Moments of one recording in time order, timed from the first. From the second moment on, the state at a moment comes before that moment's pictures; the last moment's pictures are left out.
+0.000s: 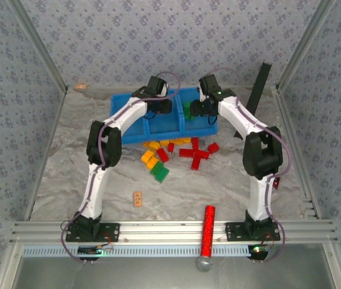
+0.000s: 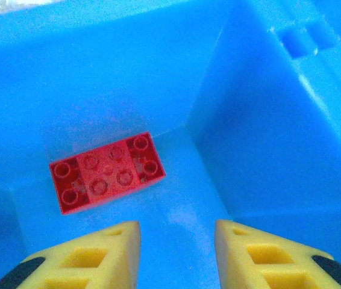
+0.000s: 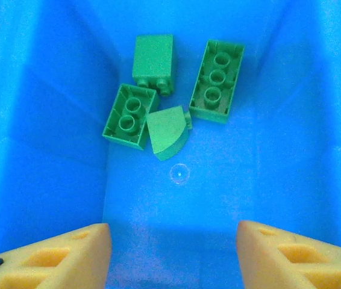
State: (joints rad) left arm -0.48 2.35 2.09 -0.62 0.05 -0.27; right arm 0.35 1.99 1.77 -0.75 0.01 0.21
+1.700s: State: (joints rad) left arm -0.47 1.98 1.91 -0.66 0.19 -0.23; right arm 0.20 2.19 1.98 -0.81 -0.01 0.28
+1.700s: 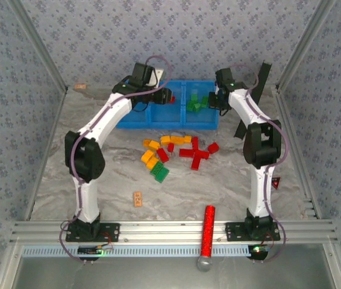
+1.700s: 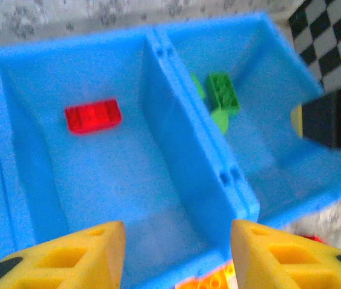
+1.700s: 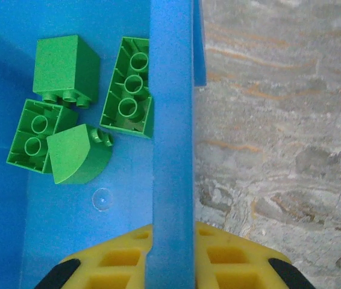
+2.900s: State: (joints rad) left arm -0.57 1.74 1.10 -0.59 0.02 -0.23; right arm 0.24 1.99 1.79 -0.71 0.02 0.22
